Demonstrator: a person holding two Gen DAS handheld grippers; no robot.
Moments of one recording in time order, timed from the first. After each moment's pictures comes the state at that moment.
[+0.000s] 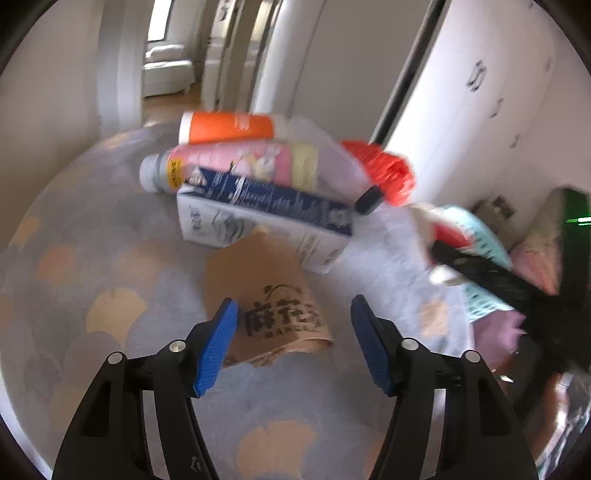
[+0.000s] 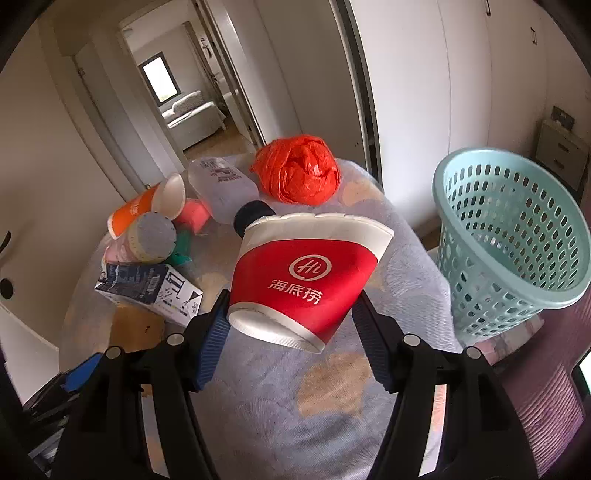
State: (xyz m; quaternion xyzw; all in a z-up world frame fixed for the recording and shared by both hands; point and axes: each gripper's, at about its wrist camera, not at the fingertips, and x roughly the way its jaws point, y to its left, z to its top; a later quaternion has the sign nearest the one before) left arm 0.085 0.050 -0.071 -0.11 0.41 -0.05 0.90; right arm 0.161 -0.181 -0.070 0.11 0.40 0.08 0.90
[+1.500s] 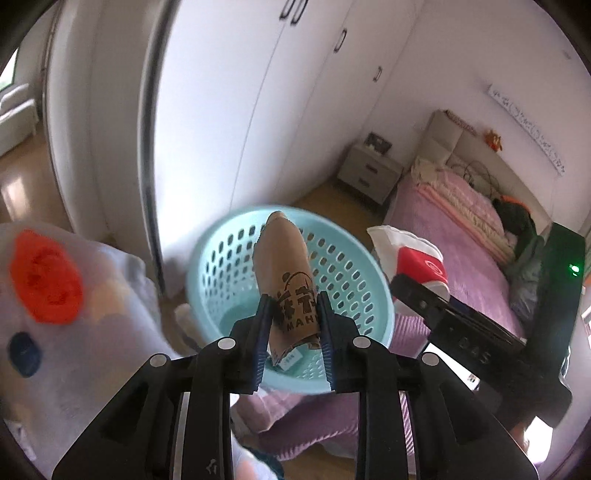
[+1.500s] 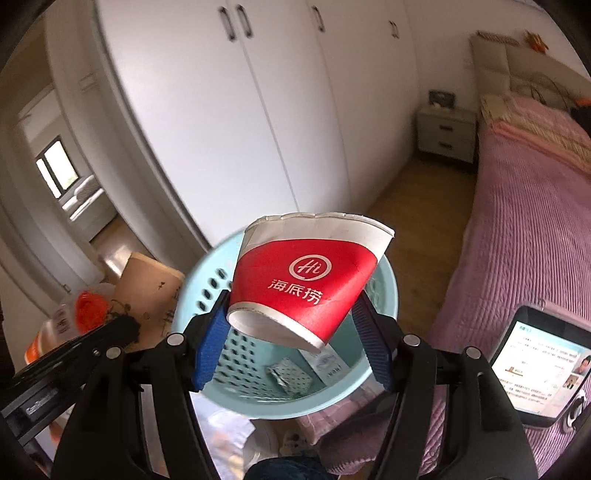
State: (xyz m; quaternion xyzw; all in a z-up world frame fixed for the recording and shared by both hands) left arm 0.219 -0.237 -0.053 -0.03 0.41 -0.33 0.85; right arm 0.161 -0.444 -0.044 0.19 0.34 -0.15 0.91
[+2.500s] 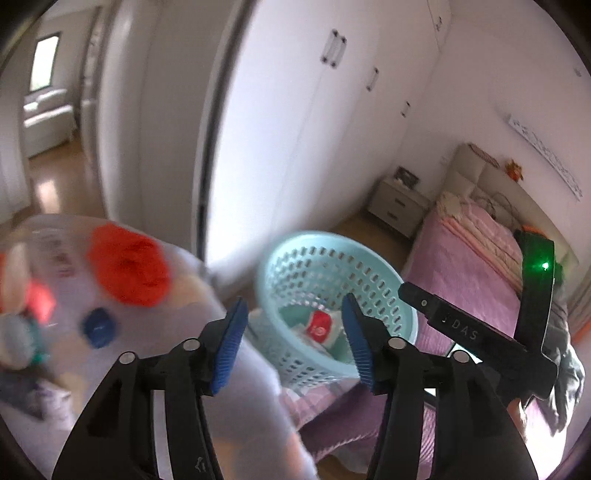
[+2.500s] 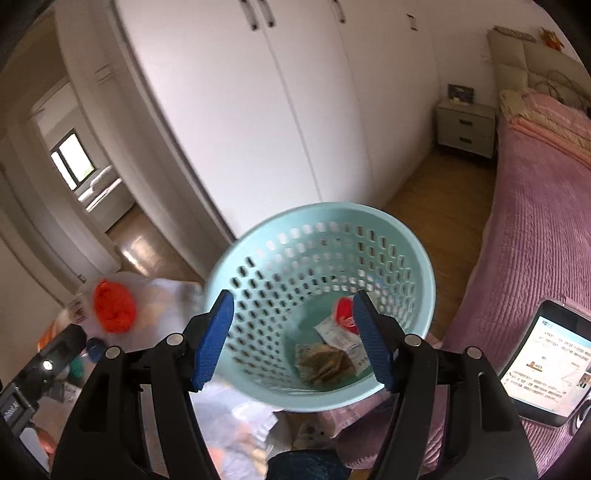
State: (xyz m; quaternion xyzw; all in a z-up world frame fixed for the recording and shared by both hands) left arm 0.178 -0.154 -0.012 -0.06 0.35 -0.26 0.90; right arm 0.166 -0.412 -0.038 0.19 0.34 -0.10 0.92
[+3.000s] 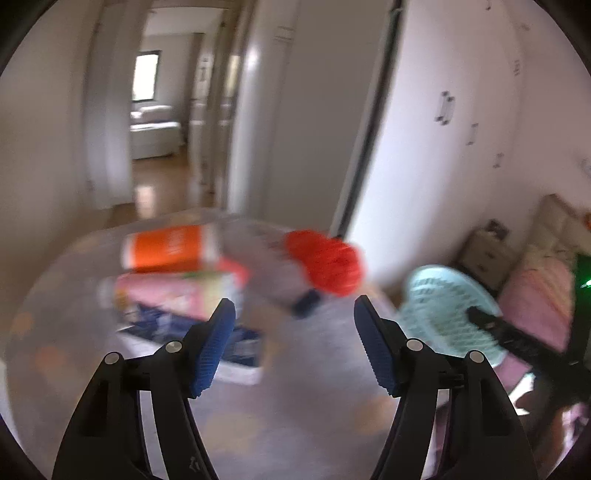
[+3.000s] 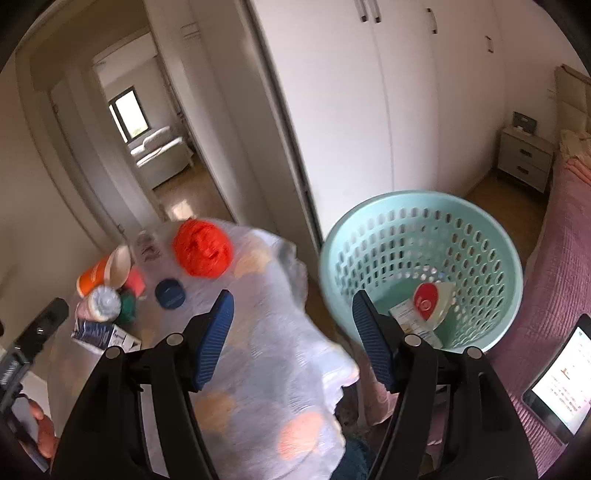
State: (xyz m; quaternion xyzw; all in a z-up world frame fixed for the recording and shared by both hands) left arm 0.125 -0.014 -0.007 -0.07 0.30 -0.04 0.95; right arm 0.159 -0.288 -0.031 0.12 0.36 0.01 0.93
